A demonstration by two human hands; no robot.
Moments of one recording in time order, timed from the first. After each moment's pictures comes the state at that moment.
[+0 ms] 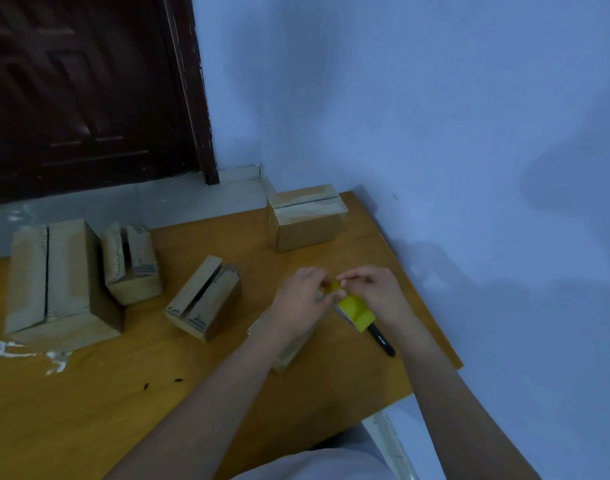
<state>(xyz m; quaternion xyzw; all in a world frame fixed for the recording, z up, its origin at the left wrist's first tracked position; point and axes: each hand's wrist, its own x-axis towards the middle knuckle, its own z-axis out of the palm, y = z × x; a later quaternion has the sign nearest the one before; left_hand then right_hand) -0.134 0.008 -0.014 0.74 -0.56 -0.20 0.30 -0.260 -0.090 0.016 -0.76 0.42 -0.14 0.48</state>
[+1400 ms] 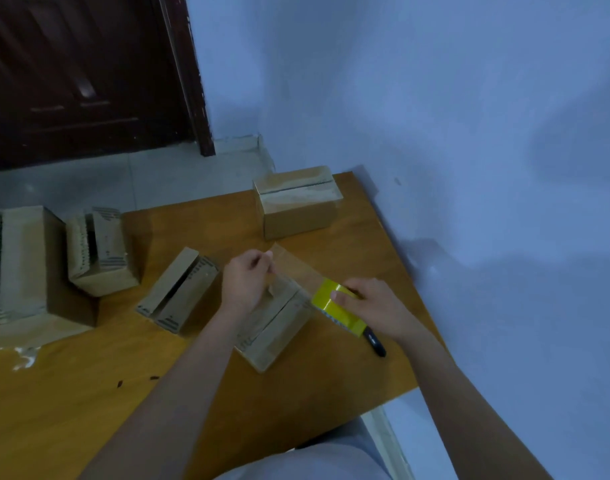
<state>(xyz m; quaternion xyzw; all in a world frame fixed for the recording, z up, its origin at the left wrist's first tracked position) -0.090 -0.007 -0.040 0.81 -0.24 -0.28 0.47 -0.276 -0.120 0.007 -0.85 0.34 0.03 0.40</state>
